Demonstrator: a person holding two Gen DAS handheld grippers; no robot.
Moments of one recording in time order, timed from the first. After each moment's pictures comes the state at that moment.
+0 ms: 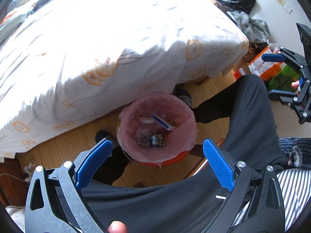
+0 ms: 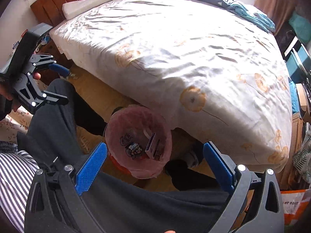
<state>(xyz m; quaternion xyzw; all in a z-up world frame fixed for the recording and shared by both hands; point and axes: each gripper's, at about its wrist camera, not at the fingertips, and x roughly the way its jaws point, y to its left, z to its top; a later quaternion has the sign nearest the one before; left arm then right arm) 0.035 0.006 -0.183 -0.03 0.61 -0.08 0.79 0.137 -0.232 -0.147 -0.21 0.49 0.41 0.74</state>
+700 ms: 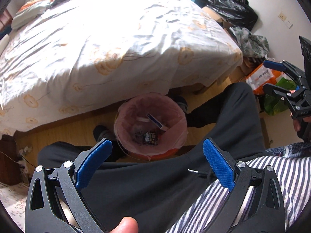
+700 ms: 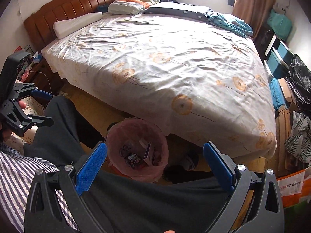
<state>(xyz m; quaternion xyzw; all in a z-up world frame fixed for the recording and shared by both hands) -0.037 -0.005 -0.140 -0.07 0.58 -0.04 0.81 0.090 -0.257 -0.103 -0.18 0.45 0.37 0.79</state>
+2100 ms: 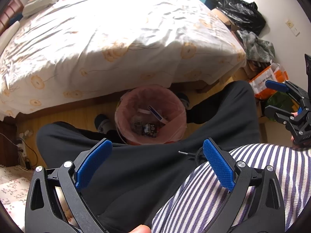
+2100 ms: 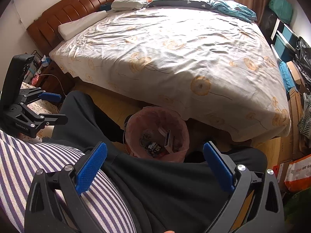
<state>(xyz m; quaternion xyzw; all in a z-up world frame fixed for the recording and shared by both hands) -0.069 -0.017 -0.133 -0.10 0.59 -0.01 0.80 0.046 -0.261 -0.109 -0.13 0.50 0.38 0.77</state>
